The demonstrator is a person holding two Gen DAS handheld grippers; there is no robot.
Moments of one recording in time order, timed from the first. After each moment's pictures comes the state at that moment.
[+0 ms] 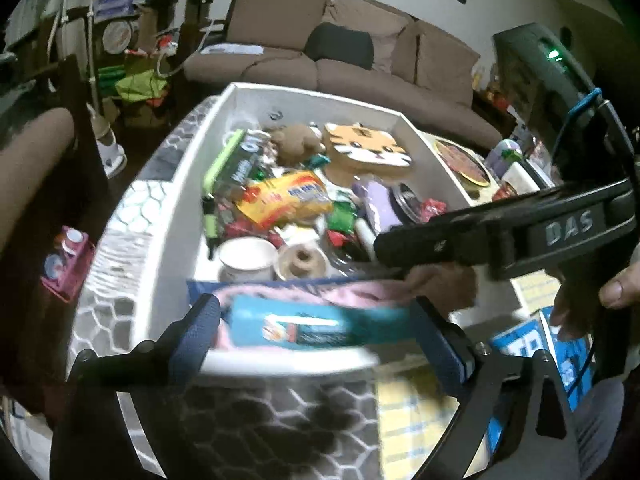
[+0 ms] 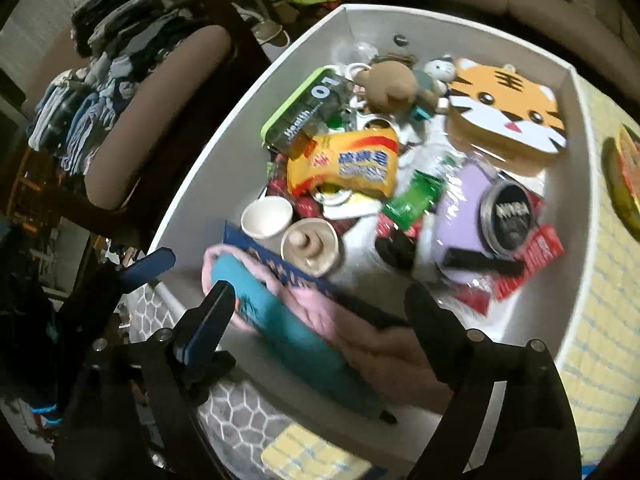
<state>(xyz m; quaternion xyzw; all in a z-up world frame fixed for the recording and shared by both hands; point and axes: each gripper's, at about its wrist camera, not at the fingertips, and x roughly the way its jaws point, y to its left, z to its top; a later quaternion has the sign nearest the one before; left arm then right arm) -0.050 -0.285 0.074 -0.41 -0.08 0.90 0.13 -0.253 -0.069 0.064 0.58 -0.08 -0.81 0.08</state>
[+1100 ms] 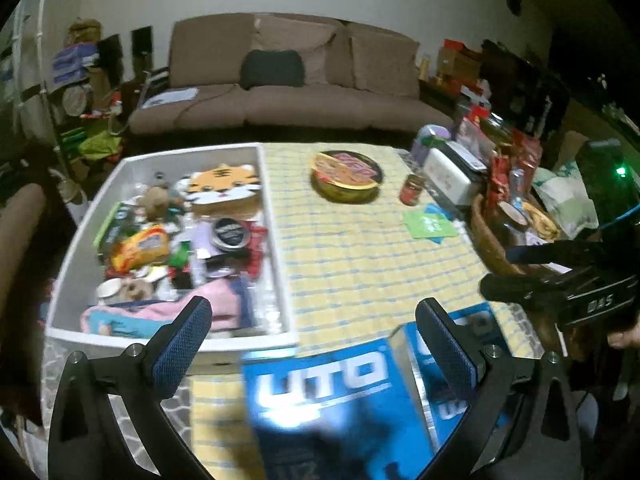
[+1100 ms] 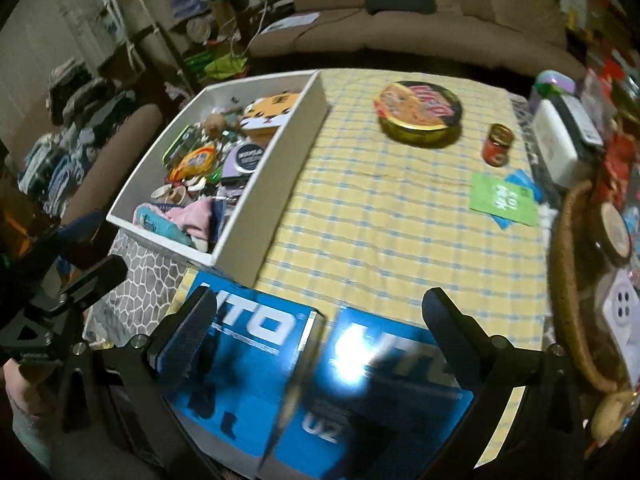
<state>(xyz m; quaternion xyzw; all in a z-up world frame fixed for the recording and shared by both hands) 0.023 -0.065 0.174 -0.38 -0.01 0.91 0.17 0.002 0.150 0.162 0.48 -0.12 -0.87 -0.04</state>
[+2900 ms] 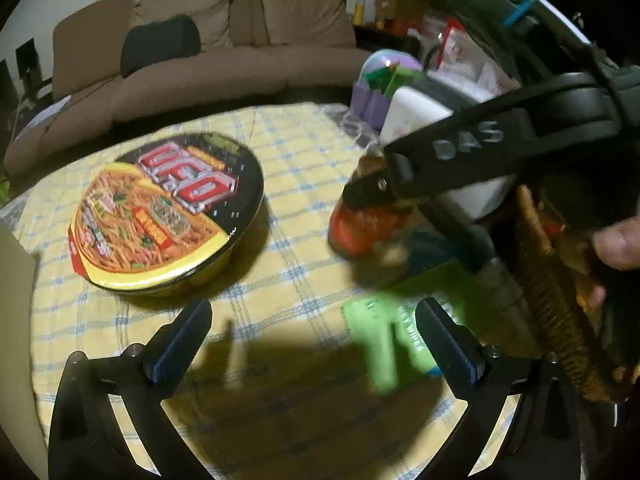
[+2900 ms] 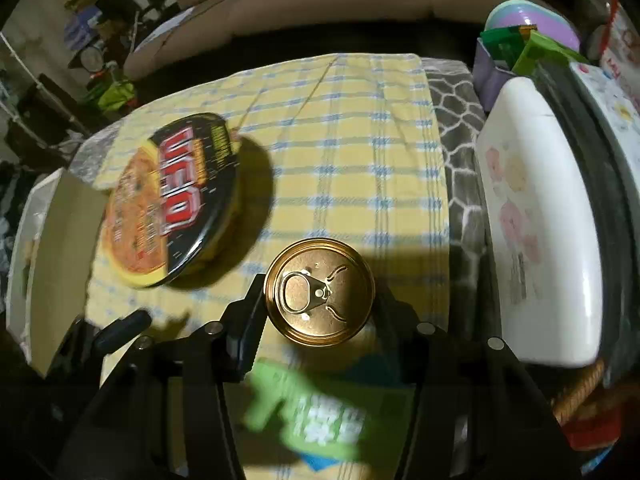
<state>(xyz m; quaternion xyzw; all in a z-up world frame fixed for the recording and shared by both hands) -0.231 0.201 0.026 -0.40 0.06 0.88 0.27 -0.202 0.455 0.036 0.53 -0.19 -0.82 -0.11</state>
